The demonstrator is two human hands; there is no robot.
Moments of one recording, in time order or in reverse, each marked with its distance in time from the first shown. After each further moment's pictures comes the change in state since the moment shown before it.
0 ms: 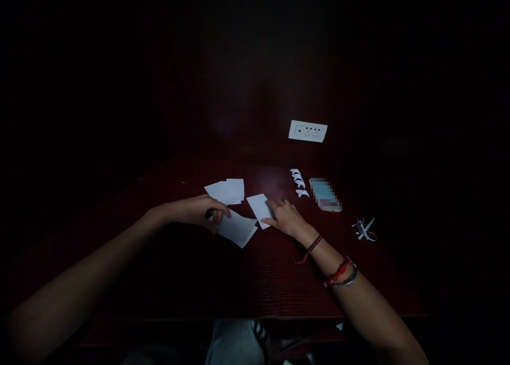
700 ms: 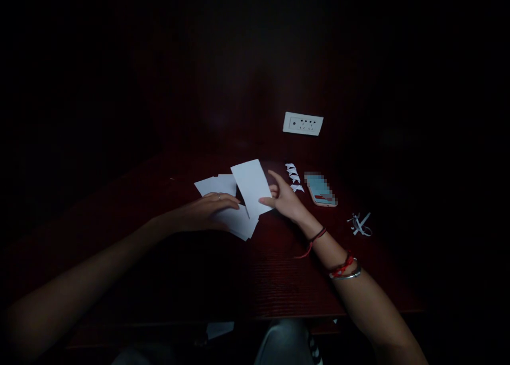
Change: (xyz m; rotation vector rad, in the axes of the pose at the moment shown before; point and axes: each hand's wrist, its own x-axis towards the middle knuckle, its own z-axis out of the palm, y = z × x) left_hand 0.025 0.013 0.032 0.223 0.265 0.075; right_hand 0.007 -0.008 -0.023 1.033 0.166 0.136
